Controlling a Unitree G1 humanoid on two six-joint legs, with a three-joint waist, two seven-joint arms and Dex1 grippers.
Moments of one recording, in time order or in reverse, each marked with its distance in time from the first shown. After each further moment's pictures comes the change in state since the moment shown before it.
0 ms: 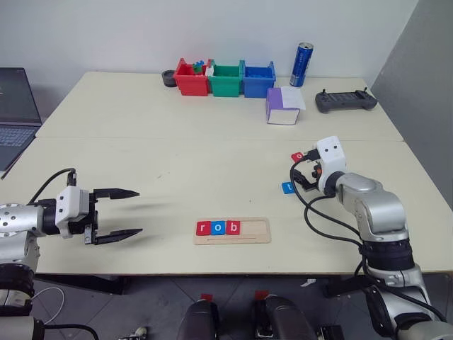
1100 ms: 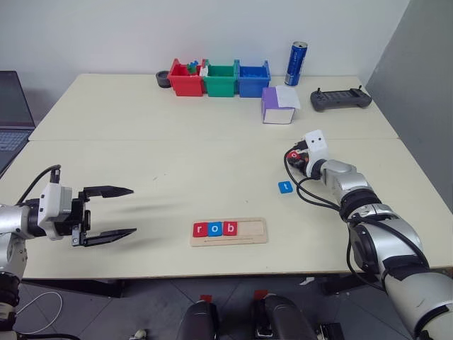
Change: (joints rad) left arm 0.125 0.059 0.064 -0.163 -0.138 0.109 0.000; right arm -0.417 0.031 -0.006 1.182 -0.038 -0.776 0.162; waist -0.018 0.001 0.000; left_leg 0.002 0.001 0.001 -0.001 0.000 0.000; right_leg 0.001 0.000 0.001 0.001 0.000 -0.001
